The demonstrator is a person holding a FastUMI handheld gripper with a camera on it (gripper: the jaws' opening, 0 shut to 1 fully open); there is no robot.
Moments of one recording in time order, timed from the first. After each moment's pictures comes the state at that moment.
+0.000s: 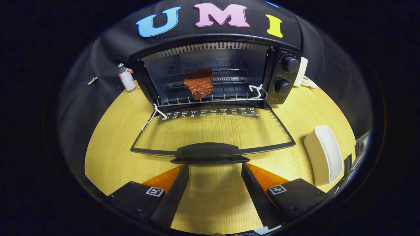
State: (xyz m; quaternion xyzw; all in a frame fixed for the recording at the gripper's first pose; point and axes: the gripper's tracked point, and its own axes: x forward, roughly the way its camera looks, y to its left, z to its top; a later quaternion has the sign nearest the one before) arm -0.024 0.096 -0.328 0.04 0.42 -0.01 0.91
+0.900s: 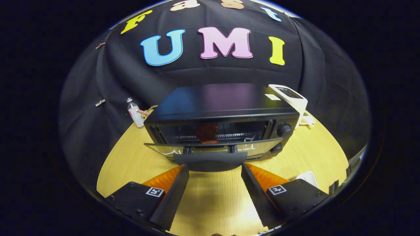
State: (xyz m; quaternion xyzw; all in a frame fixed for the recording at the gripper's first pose) arm 0.059 0.097 -0.209 0.04 0.30 0.01 0.95
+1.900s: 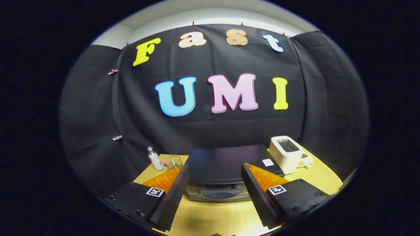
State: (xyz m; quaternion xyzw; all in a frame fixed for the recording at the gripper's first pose) arm 0.059 0.095 0.002 0.05 0.08 0.03 0.99
